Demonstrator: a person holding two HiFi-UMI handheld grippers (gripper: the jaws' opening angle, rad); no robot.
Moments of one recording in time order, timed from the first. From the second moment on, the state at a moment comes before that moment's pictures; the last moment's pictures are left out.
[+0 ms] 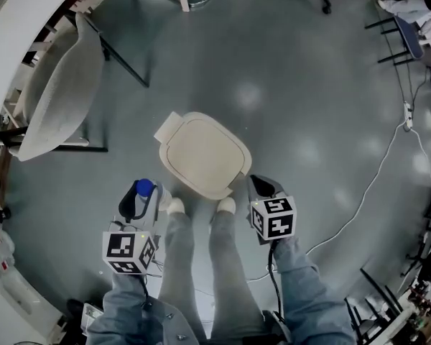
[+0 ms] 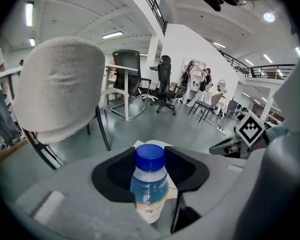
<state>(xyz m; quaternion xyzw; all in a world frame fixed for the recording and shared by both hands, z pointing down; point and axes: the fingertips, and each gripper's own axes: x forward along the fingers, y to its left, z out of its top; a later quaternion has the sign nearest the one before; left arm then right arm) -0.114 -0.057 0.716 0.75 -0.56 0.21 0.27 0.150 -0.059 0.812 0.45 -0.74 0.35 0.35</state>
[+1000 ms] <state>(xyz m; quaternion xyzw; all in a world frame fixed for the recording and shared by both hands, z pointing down) -0.135 -0.060 0.740 0.75 -0.55 0.25 0.27 0.142 -0.020 0.916 0.40 -0.72 0.40 0.40</state>
